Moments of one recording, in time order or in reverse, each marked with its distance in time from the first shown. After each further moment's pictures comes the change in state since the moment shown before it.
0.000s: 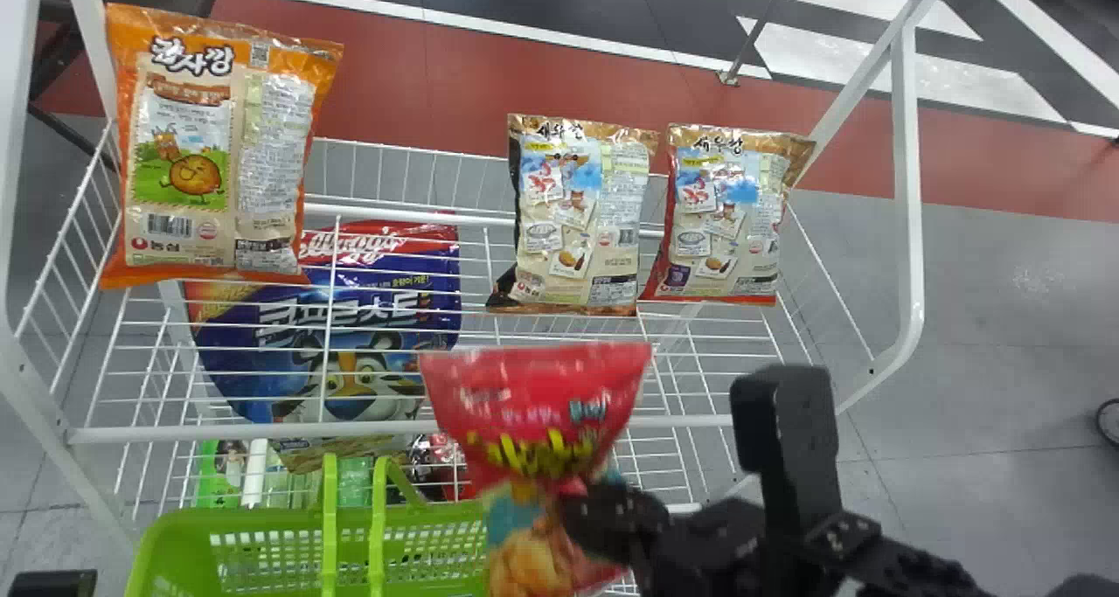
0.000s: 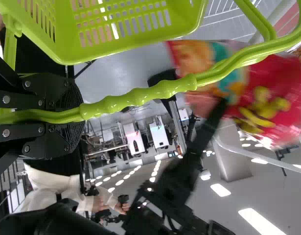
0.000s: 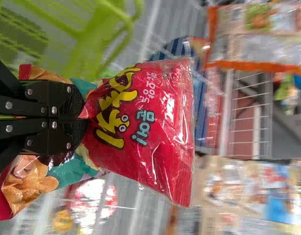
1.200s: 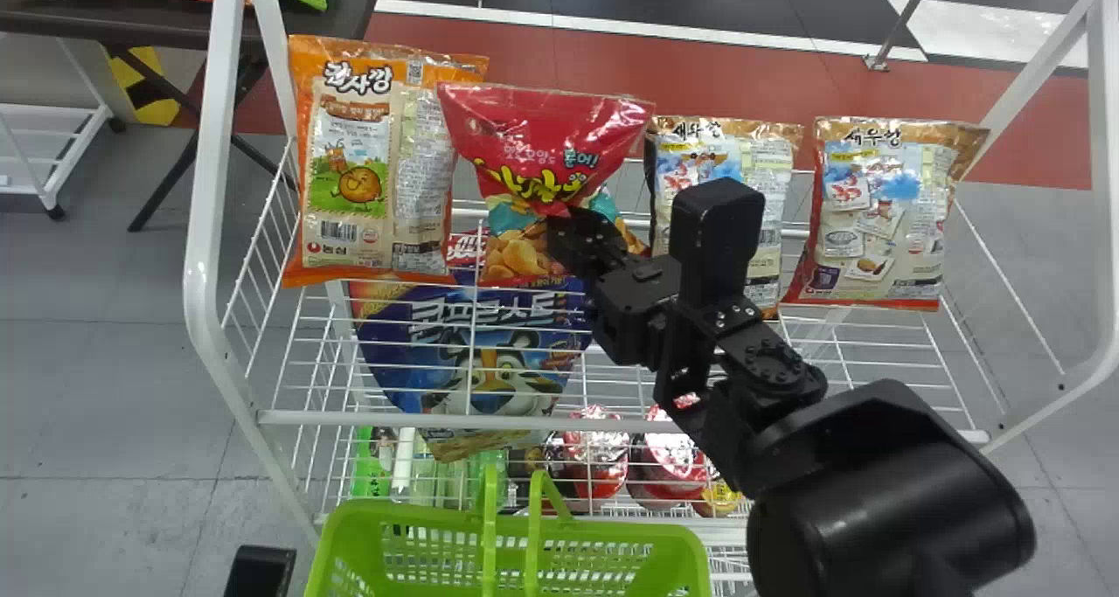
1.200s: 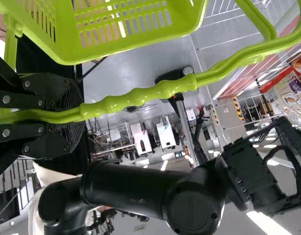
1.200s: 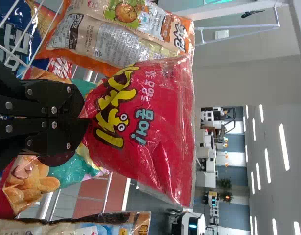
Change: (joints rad) left arm 0.015 0.027 -0.025 -0.017 -0.001 0.009 0.009; right arm -0.484 0.081 0.358 0.711 0.262 -0.927 -0.015
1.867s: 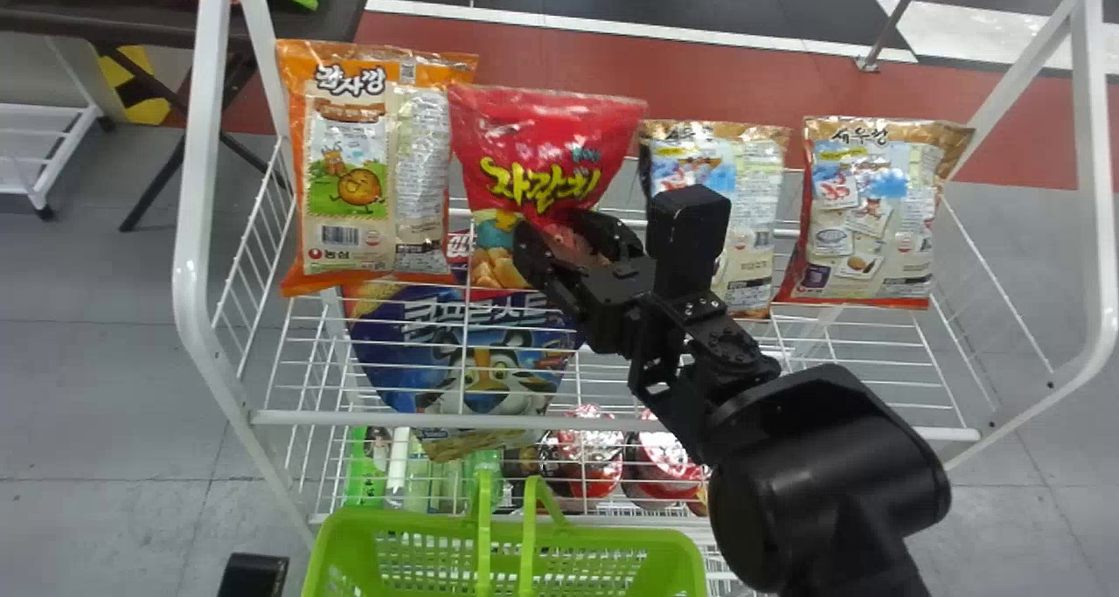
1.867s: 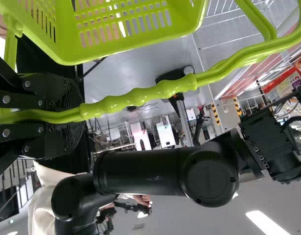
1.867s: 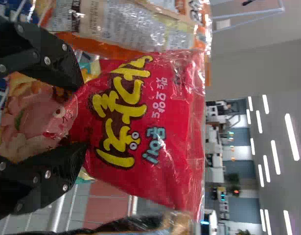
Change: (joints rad) left arm 0.011 -0.001 0.005 -0.001 0.000 0.000 -0.002; right arm -0.123 0.013 0.010 0.248 -0.062 -0.061 -0.020
